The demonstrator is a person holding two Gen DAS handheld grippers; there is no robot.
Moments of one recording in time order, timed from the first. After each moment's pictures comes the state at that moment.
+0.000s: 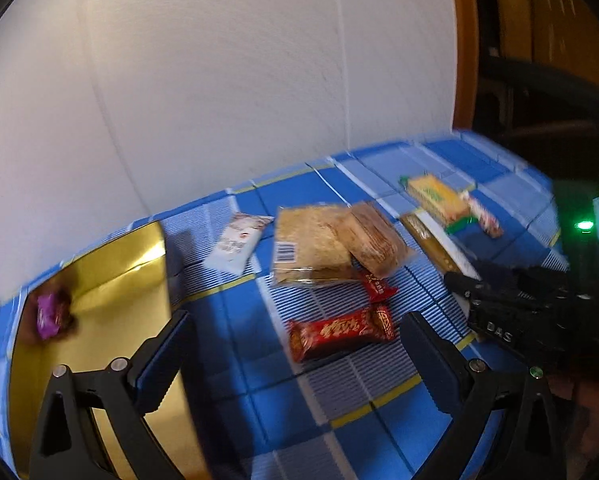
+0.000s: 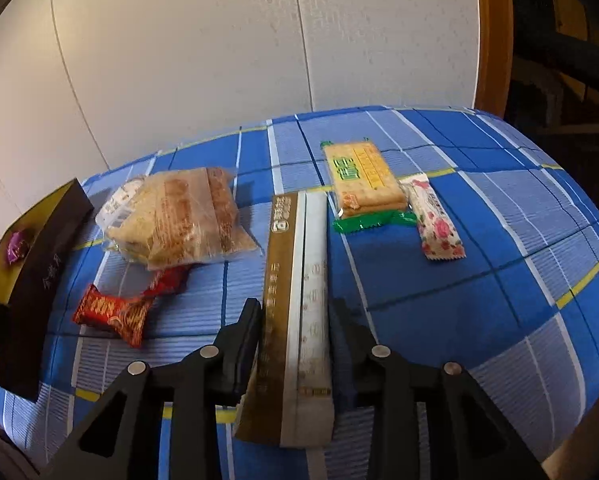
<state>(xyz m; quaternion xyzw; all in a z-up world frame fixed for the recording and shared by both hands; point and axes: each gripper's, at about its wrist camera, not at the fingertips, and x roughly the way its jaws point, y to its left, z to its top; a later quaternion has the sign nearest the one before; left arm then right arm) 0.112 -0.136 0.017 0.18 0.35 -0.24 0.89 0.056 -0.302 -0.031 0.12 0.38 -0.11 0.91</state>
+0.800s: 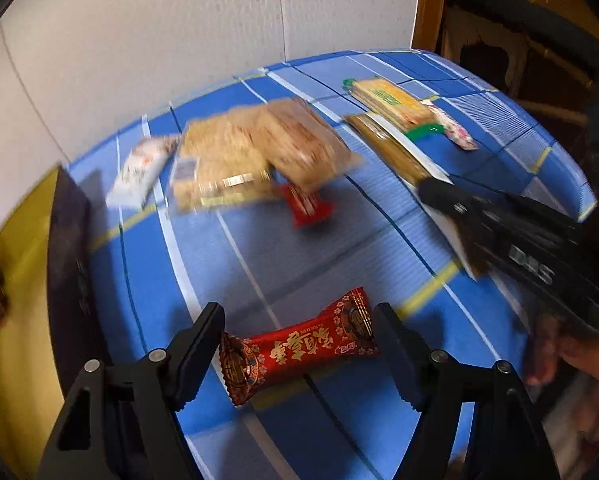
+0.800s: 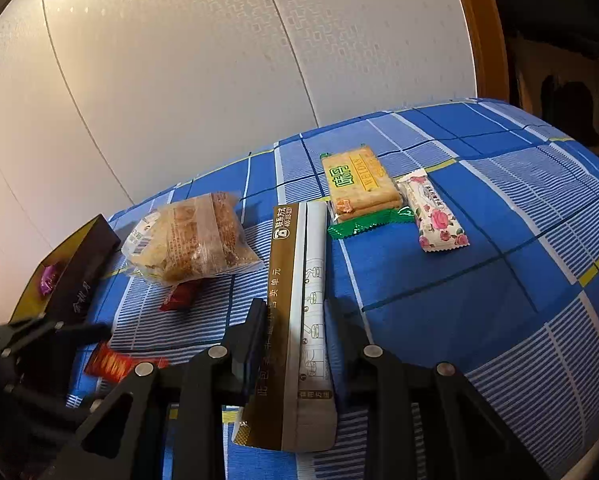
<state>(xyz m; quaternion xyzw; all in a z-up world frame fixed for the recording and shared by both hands) 0.104 -0.156 -0.033 0.19 0.47 -0.30 0.81 0.038 -0.323 -0.037 0.18 0.32 -0.07 0.93</state>
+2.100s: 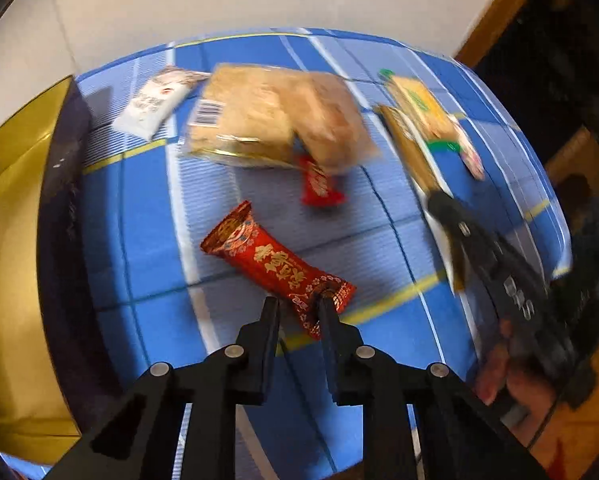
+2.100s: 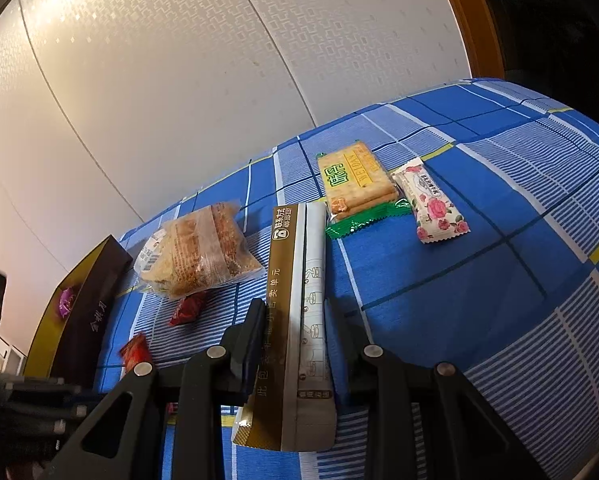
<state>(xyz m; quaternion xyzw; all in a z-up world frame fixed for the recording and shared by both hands) 0.132 -0.154 -0.029 0.08 0.58 -0.25 0.77 0.034 -0.338 -0.038 0.24 0.31 -0.05 0.92</state>
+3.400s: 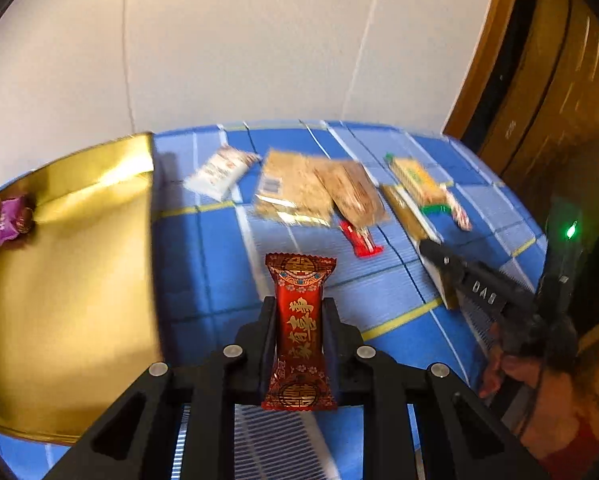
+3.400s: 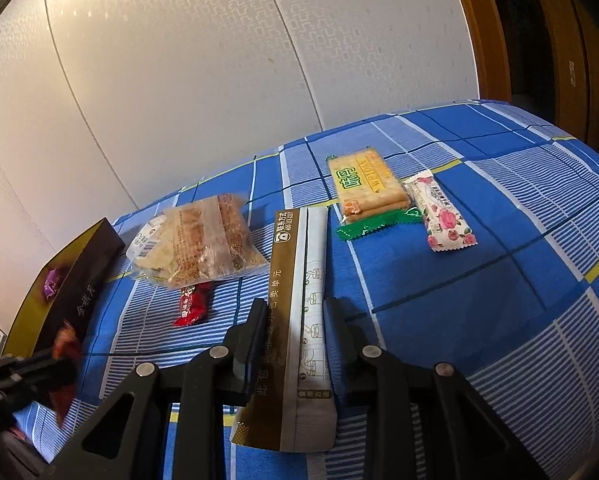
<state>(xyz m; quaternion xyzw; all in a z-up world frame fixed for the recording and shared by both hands) 0.095 -0.086 0.004 0.04 0.41 -0.27 0.87 0.037 -0.322 -0.036 0.19 0.31 -0.06 0.93</state>
